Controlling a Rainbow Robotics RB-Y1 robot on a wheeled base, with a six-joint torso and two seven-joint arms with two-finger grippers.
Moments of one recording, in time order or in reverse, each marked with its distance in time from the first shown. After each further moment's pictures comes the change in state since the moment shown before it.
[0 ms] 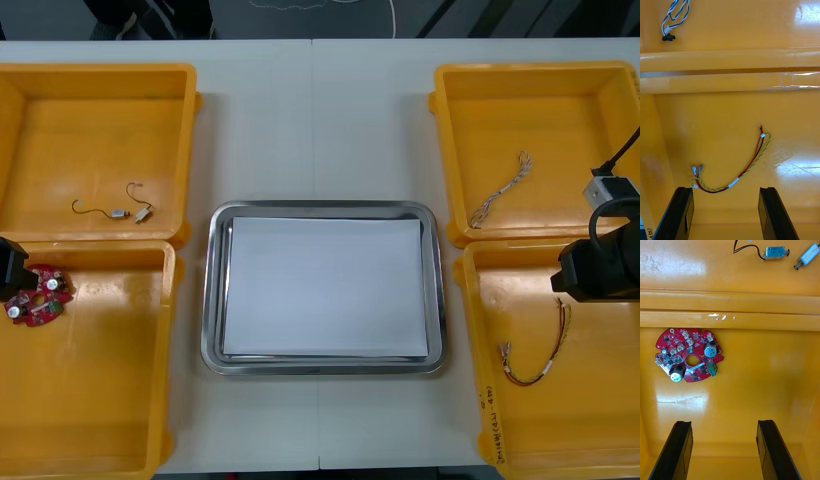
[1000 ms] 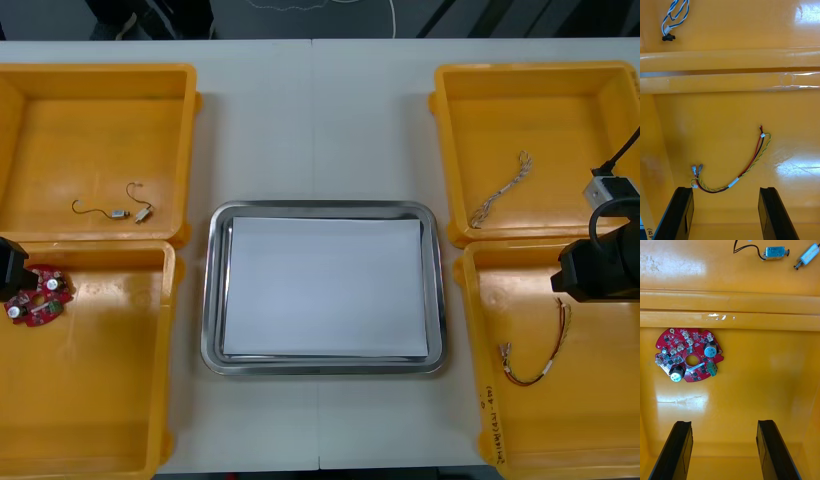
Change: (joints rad) right arm 0.000 0.000 0.000 0.000 0.000 0.000 0.000; left arm 0.000 0.000 0.000 0.000 0.000 0.000 0.000
